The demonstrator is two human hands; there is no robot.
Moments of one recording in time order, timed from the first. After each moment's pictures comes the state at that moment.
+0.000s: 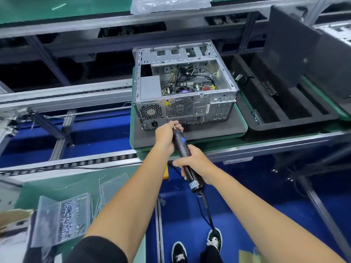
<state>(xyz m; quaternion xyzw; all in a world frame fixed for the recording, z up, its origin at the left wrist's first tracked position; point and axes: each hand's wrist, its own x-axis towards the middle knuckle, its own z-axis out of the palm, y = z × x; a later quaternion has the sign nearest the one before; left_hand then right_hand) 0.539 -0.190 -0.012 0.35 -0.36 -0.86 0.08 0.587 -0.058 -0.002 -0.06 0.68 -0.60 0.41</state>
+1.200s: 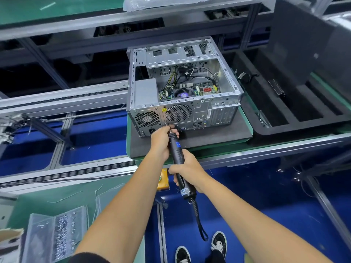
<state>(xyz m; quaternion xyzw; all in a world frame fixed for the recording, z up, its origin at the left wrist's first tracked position) 0.515 -0.214 -0.036 0.35 -0.42 -0.84 0.05 0.567 -0.086 -0.026 -0.04 0.71 -0.59 0.39</state>
